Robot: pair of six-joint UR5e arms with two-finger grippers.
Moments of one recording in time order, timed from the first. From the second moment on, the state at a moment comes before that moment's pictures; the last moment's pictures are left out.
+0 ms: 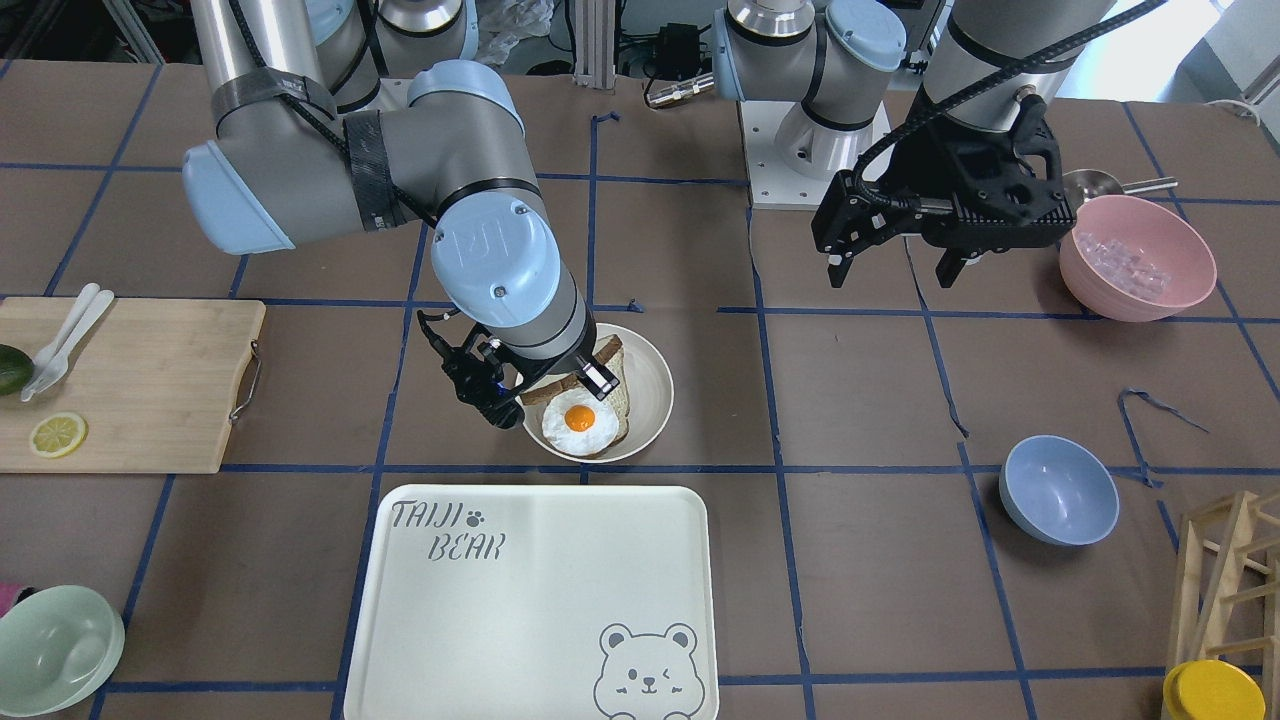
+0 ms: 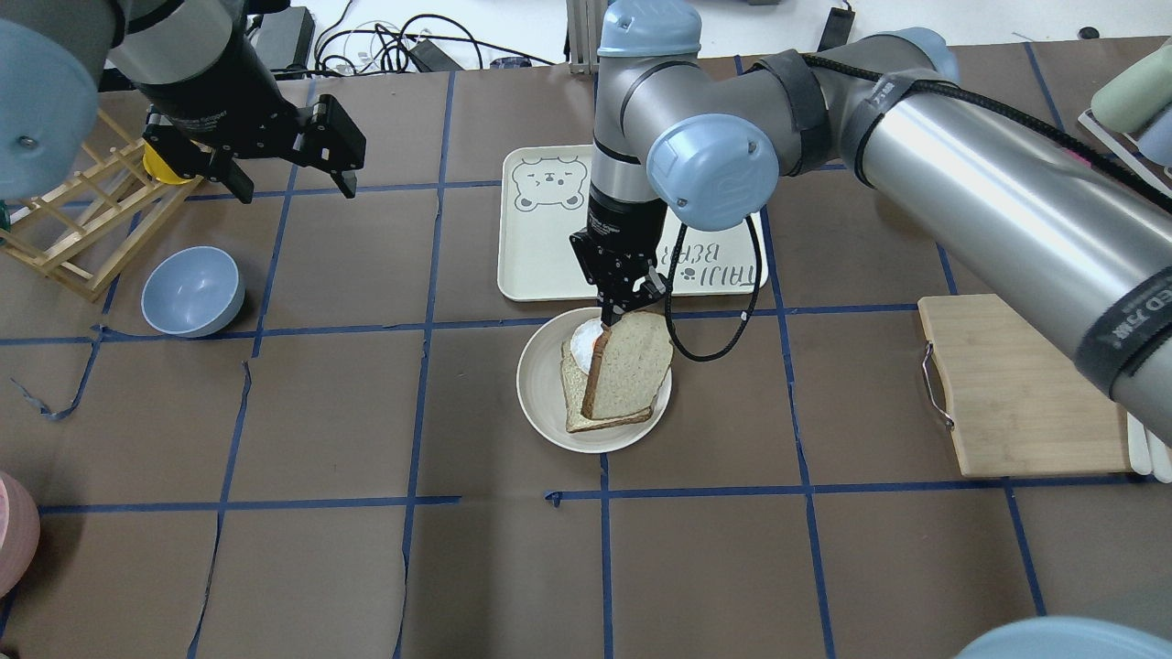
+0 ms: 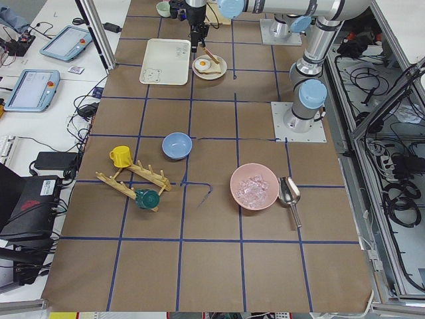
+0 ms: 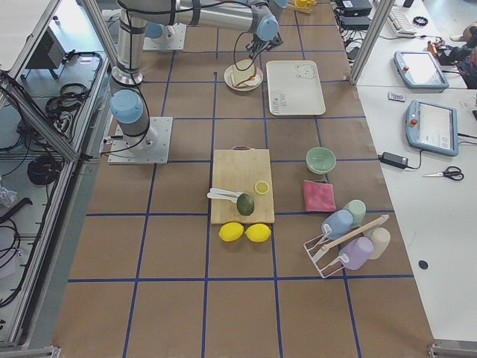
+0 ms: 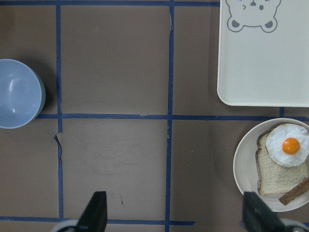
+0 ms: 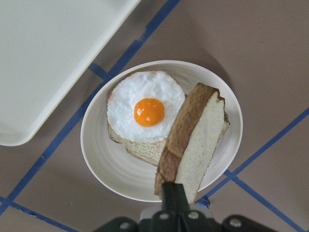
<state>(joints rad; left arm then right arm) -1.56 -1.59 -1.53 -1.52 1.58 -0.02 1.88 -1.15 1.48 -1.70 -1.33 1.12</state>
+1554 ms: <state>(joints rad) -1.56 -1.59 -1.53 -1.52 1.58 -0.02 1.70 -1.31 1.53 -1.77 -1.50 0.59</state>
